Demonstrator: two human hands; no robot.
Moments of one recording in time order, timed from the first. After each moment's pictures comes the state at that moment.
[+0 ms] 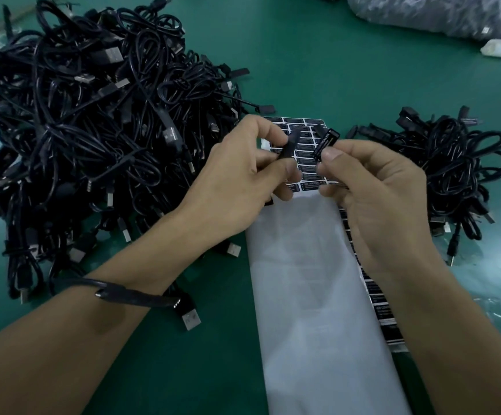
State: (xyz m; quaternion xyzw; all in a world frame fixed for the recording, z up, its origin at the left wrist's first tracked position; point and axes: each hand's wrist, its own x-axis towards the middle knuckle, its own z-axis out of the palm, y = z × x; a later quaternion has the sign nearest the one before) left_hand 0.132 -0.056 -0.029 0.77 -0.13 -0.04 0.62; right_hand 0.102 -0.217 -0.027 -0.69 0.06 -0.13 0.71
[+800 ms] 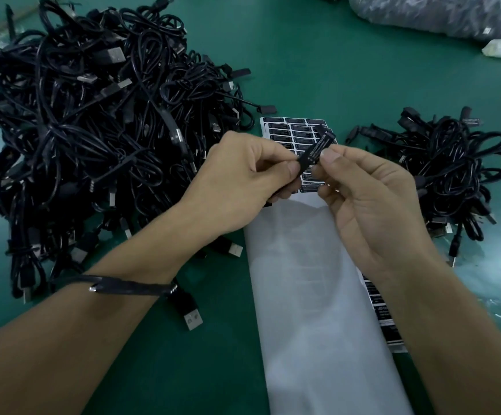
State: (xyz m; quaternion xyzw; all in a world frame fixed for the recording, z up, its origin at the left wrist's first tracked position) left_hand 0.134 -0.051 -0.030 0.79 -0.16 -0.04 0.59; right_hand 0.104 -0.215 -0.029 -0.62 0.06 -0.05 0.78
